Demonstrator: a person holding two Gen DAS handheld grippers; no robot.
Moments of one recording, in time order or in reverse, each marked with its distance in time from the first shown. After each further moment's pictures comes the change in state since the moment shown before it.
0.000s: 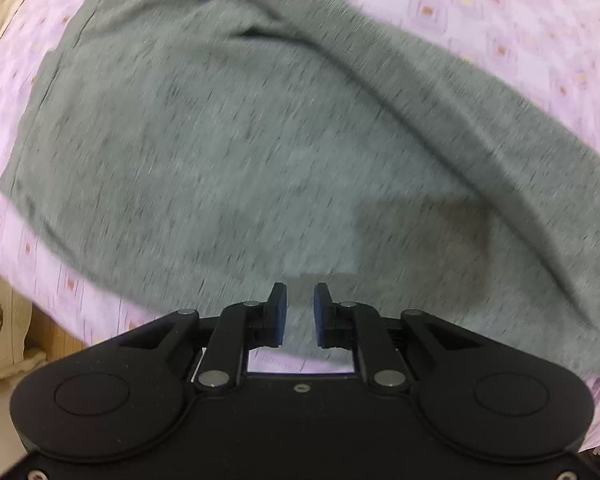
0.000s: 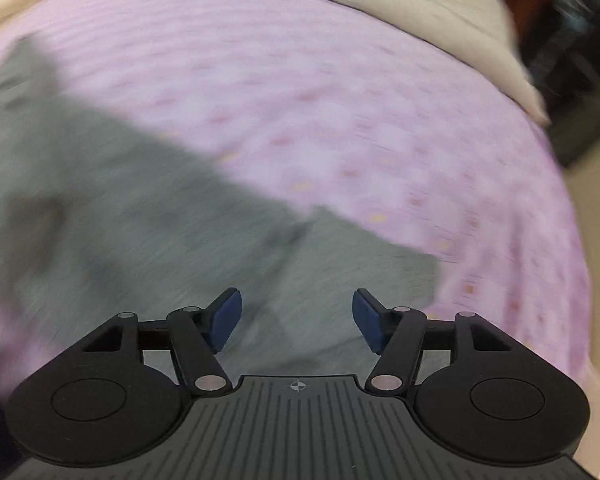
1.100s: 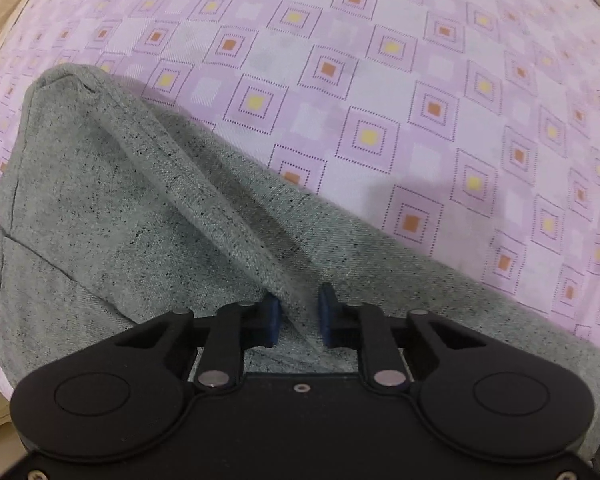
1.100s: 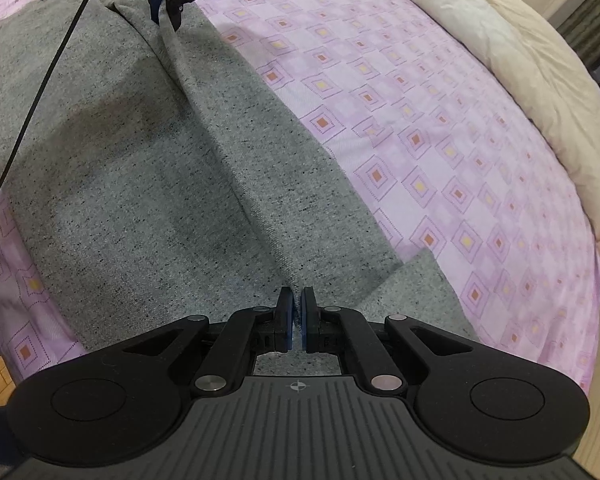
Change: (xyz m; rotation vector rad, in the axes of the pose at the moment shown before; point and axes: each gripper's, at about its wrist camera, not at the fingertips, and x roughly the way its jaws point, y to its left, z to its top) left arm 0.023 -0.052 0.152 -0.016 -0.058 0.020; right arm -0.003 0.041 -0.015 -0.547 -0.056 0.152
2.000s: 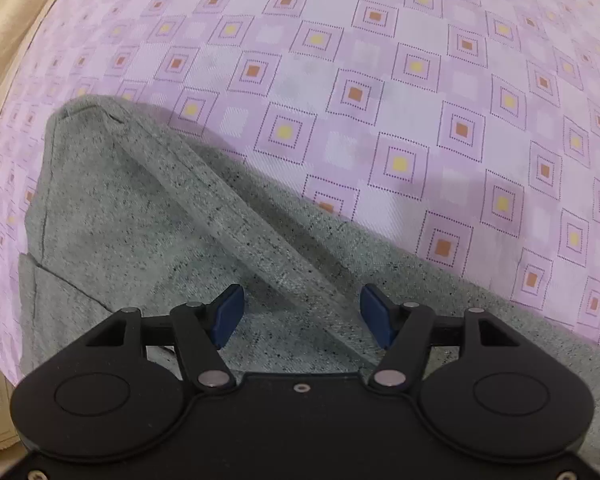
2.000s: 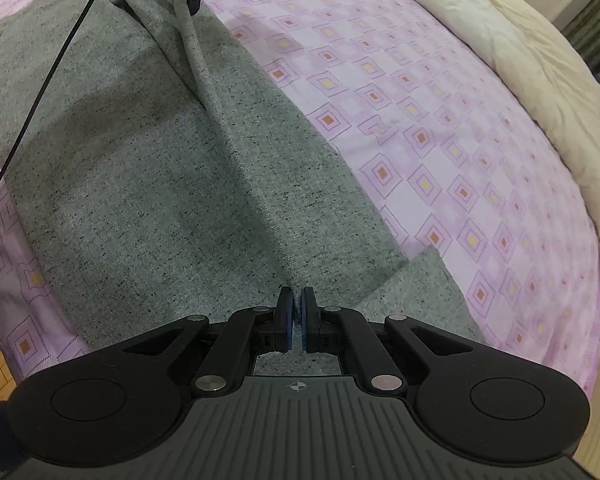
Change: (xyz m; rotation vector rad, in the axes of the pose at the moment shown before) left arm 0.000 0.004 0.020 0.034 -0.002 0.086; right arm 0.006 0.000 -0.001 -0.007 -0.001 0.014
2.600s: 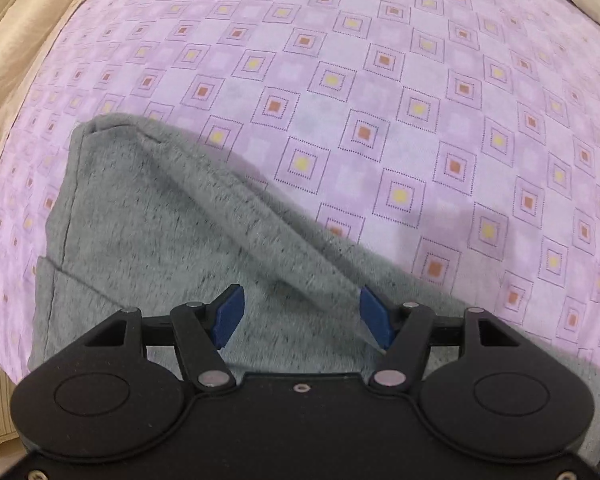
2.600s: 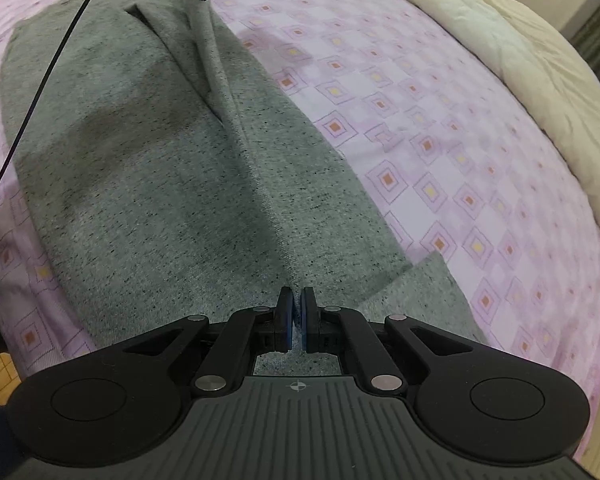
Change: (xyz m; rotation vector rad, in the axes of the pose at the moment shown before) left arm -0.027 0.013 0.002 -0.030 -0.071 -0.008; right arm -0.014 0.000 -0.006 0.002 -0.031 0.025
